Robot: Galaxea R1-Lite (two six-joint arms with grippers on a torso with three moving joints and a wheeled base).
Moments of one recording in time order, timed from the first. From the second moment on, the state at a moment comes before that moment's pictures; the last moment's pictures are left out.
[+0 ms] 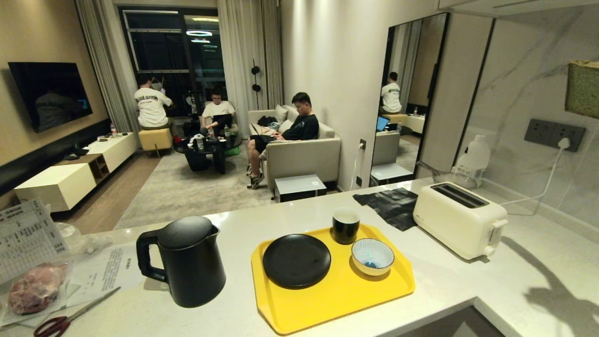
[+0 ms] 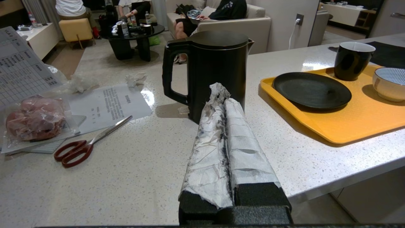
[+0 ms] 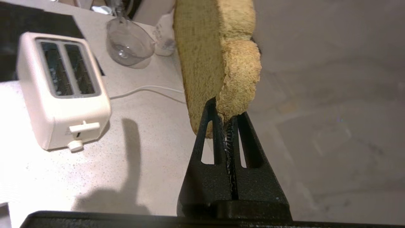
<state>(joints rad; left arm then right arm) 0.00 0.00 0.00 0.01 0.00 0.00 -0.44 1.61 -1.63 0.26 0.04 -0.70</state>
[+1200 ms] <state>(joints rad) 0.00 0.00 0.00 0.01 0.00 0.00 -0.18 2.02 -2.00 0.47 -0.26 -0.95</state>
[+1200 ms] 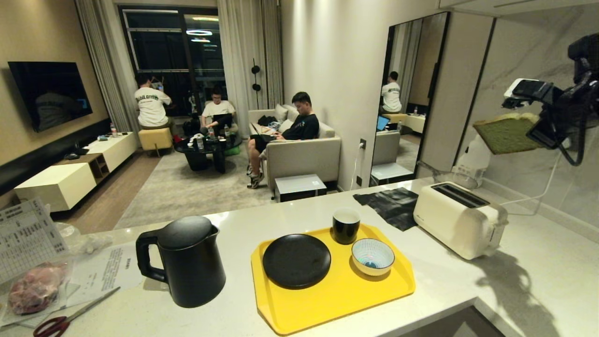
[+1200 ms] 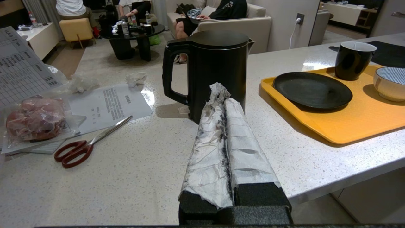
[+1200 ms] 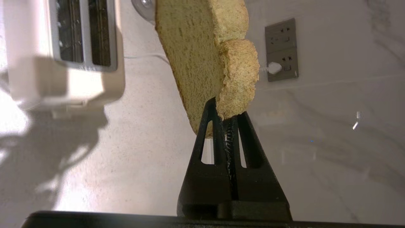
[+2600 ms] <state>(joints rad) 0.00 0.00 0.00 0.01 -0.01 0.01 -0.16 2.01 -1.95 0.42 -0.26 -0.90</state>
